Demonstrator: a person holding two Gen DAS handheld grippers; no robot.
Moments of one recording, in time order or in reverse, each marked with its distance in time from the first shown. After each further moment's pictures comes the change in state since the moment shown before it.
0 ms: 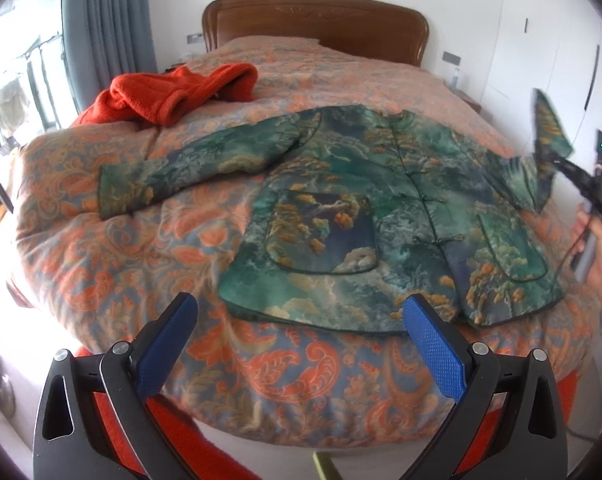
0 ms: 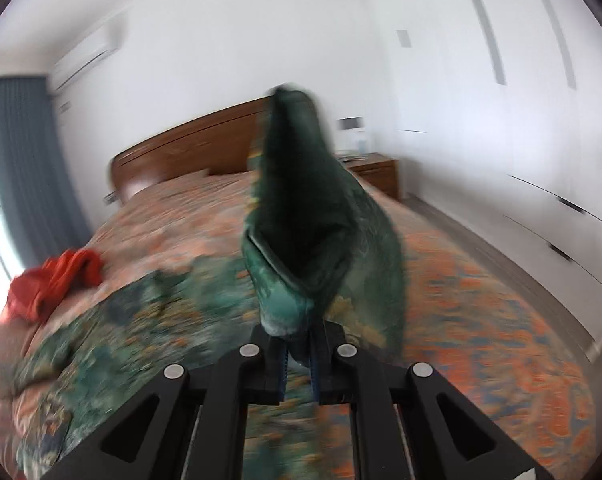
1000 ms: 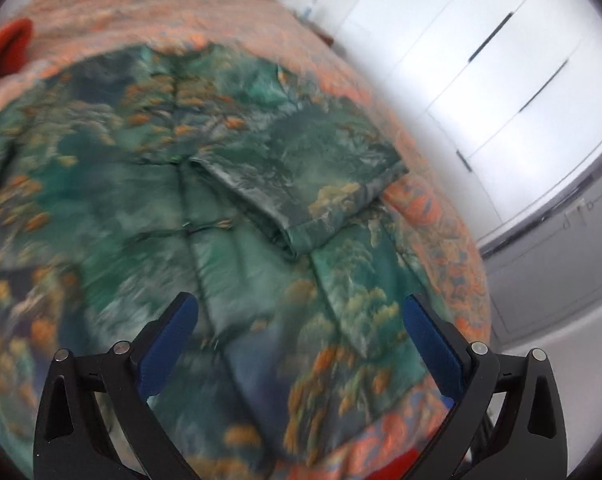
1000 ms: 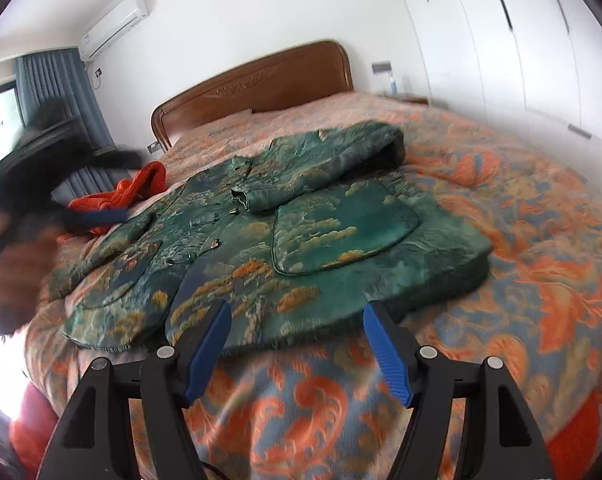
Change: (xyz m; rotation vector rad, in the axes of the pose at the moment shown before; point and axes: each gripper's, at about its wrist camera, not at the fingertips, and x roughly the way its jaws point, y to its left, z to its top) left arm 0.181 -0.183 0.104 0.140 0.322 -0.613; right arm -0.173 0.086 -0.227 0.025 0.122 0.068
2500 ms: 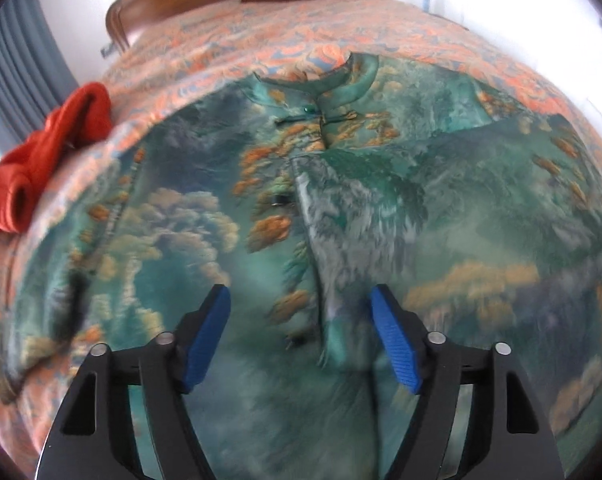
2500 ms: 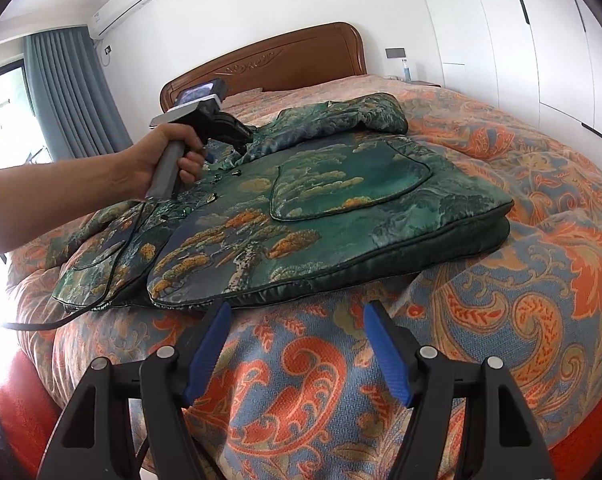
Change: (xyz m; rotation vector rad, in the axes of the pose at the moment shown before) left arm 0.093 0.076 0.091 0.076 -0.088 0.669; right arm 0.026 -0.011 -0.024 -0.016 0.095 0.045
